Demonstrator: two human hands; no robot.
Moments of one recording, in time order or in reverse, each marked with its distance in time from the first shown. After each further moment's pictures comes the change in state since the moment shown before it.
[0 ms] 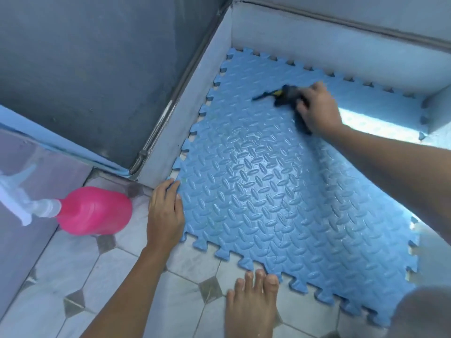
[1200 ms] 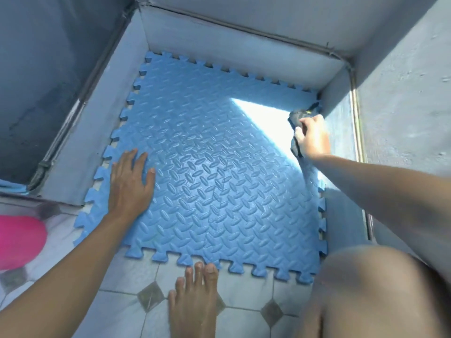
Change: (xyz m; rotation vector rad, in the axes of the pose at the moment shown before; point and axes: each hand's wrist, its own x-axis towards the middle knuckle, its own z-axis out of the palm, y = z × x) left_hand 0.070 0.065 0.052 0.094 -0.142 0.175; right_hand -0.142 0.135 -0.065 -0.048 0.114 0.522
